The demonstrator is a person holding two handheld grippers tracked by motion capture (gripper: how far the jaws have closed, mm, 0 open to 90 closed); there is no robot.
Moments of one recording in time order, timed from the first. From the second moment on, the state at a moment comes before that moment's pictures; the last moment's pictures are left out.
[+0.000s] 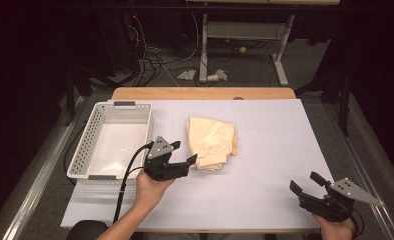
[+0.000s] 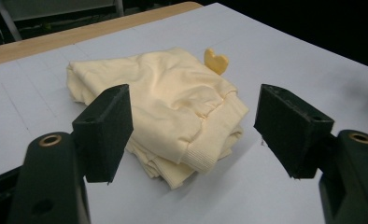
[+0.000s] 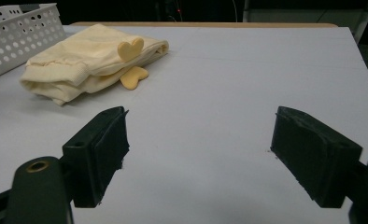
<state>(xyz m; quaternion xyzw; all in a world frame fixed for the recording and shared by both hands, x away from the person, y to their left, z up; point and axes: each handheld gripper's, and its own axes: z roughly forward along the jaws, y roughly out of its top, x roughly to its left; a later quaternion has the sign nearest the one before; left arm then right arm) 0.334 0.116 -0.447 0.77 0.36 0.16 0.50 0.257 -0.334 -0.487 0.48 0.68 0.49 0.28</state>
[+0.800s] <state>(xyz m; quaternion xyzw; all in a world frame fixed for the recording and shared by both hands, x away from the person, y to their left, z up) 0.387 0.089 -0.447 0.80 0.40 0.12 0.43 0.257 -0.335 -0.487 0.48 0.68 0.49 0.28</state>
